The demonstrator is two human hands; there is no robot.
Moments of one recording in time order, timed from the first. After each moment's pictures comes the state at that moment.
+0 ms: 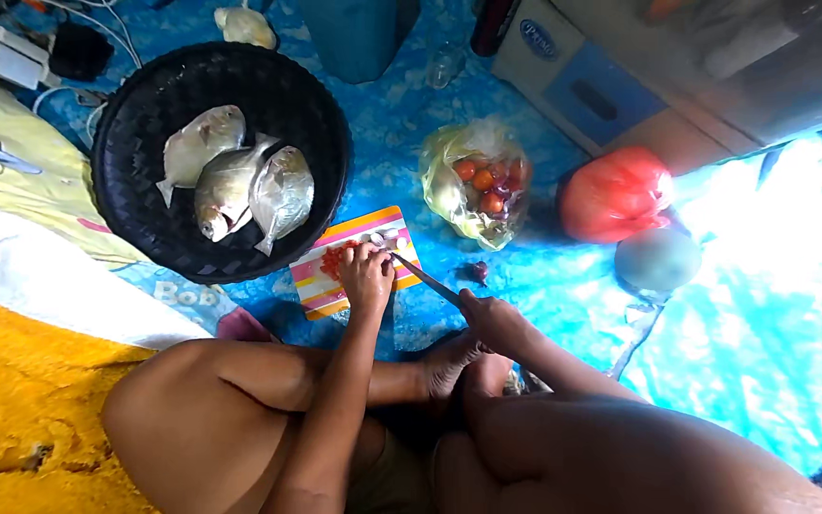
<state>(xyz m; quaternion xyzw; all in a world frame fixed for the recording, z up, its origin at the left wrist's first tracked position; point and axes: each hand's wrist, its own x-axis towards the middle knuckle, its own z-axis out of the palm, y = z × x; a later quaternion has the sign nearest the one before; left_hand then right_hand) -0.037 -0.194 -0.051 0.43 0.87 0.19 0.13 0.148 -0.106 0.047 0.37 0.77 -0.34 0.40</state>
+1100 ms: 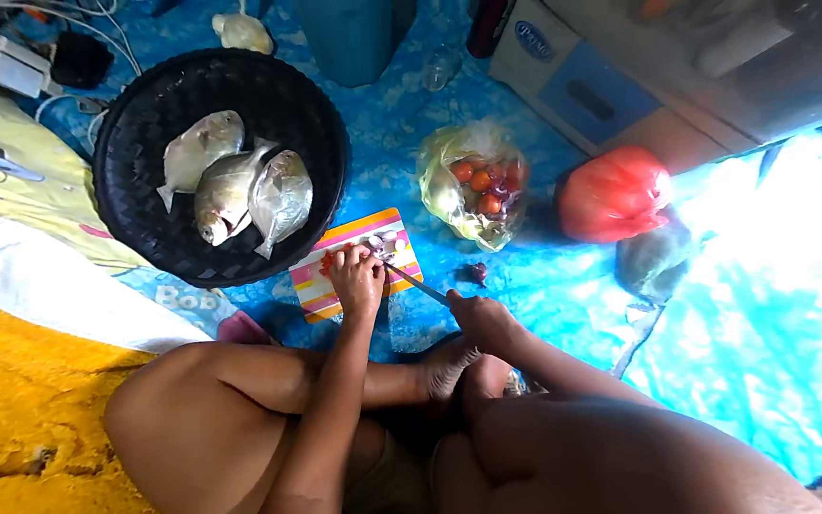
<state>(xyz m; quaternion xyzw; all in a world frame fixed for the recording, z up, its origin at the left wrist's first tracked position) -0.045 -0.200 -0.049 0.42 0.88 0.20 0.10 0.134 -0.110 0.044 0.35 0.78 -0.32 0.40</state>
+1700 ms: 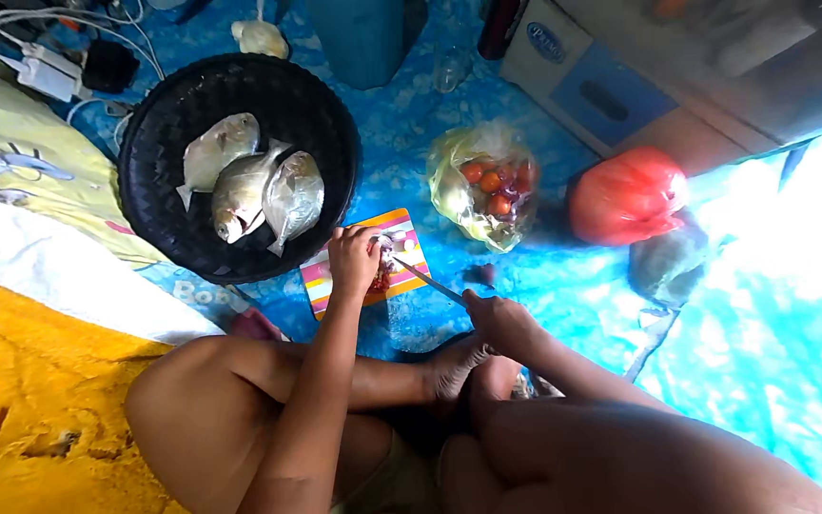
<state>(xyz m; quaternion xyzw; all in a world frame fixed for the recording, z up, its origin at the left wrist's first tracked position) -0.091 -0.184 -0.022 0.46 0.84 0.20 0.18 0.142 -0.107 0.057 0.35 0.79 -0.31 0.40</state>
